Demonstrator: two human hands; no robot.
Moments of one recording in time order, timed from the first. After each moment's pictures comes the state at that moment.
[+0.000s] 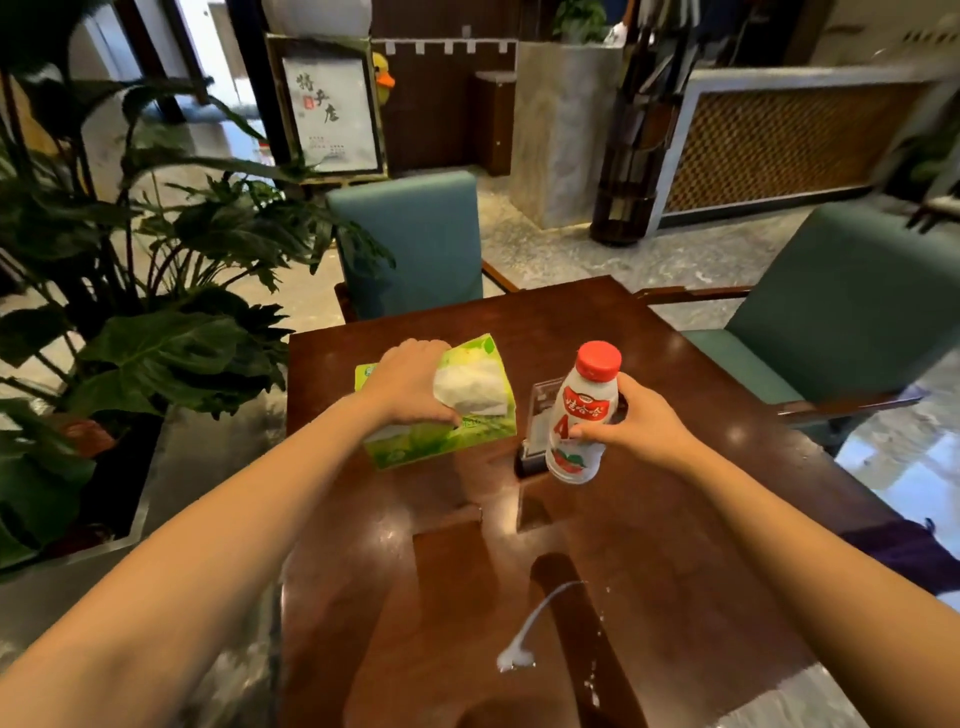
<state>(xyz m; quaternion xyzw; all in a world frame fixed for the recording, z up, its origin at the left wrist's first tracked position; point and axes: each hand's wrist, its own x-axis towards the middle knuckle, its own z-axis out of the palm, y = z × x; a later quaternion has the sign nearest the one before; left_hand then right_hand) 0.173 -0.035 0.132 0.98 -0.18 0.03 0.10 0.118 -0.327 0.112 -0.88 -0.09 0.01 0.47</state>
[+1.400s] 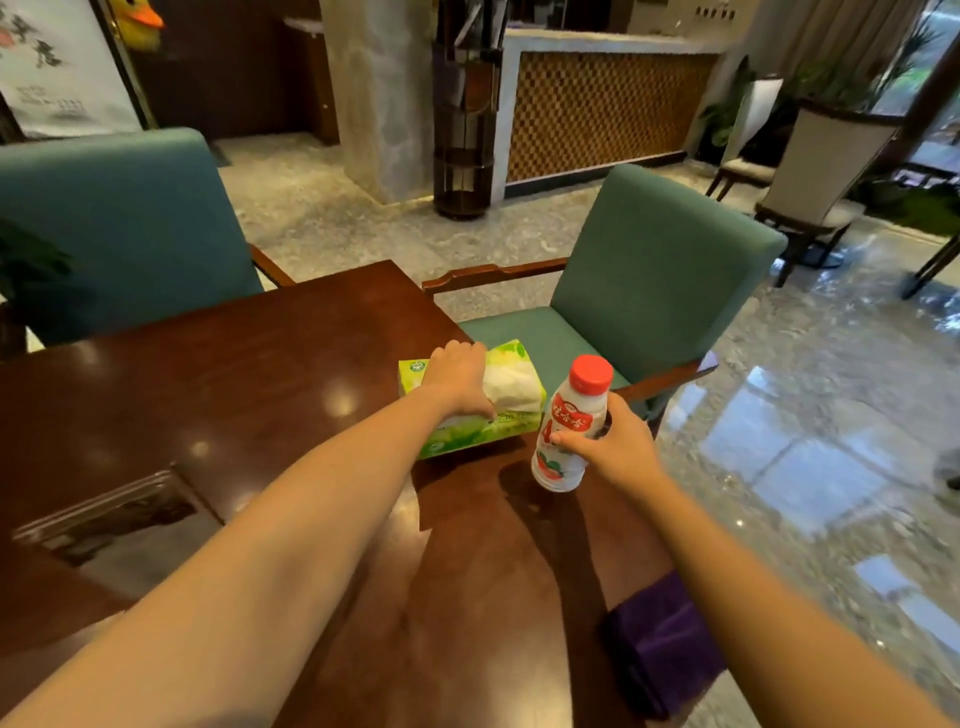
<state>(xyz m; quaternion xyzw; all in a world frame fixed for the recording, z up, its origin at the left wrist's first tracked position) 0.383 -0.520 0.002 0.96 -0.27 -0.01 0.06 0.228 -0.685 -0.004 -0.87 0.14 -0.12 0.45</state>
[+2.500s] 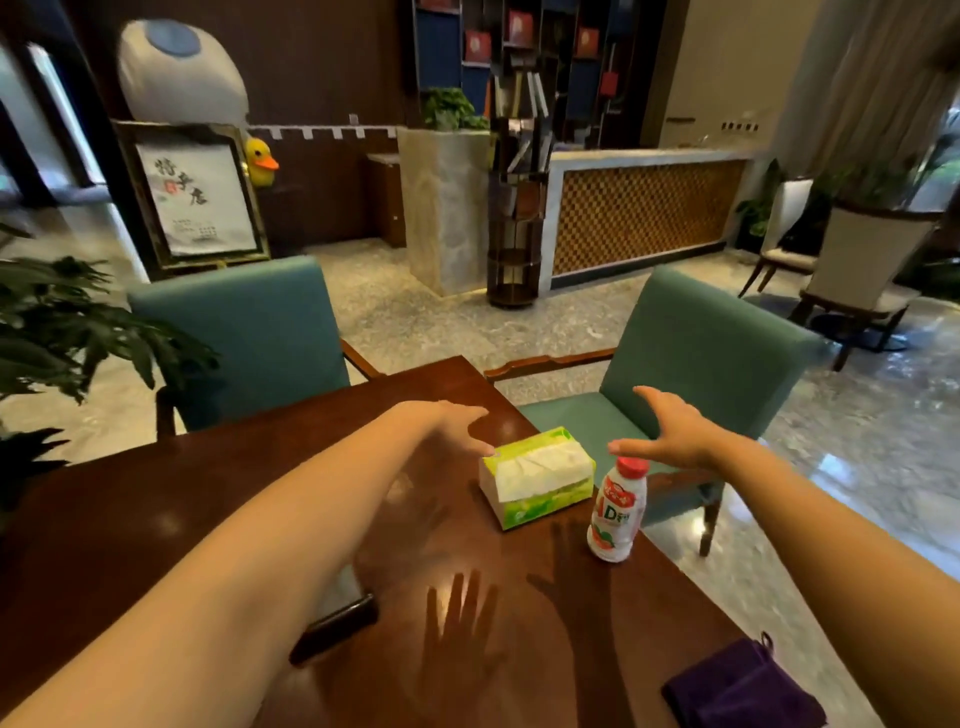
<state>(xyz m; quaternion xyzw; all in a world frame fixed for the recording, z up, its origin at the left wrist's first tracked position) 0.354 -0.390 0.144 0.94 -0.26 -0.22 -0.02 0.241 -0.665 0.158 -0.97 0.07 0.05 0.21</state>
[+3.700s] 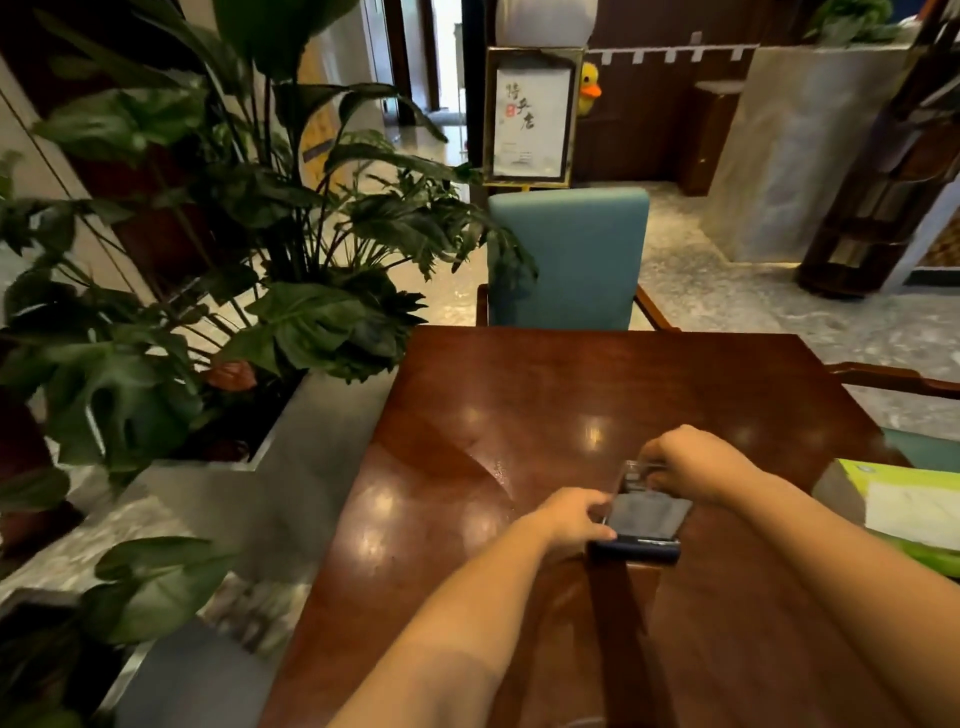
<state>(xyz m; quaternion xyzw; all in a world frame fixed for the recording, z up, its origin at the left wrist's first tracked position) 0.208 -0.151 -0.017 0.89 -0.01 -0.19 0.43 0.271 -0.303 0.080 -0.94 -0.32 0.10 -0.03</state>
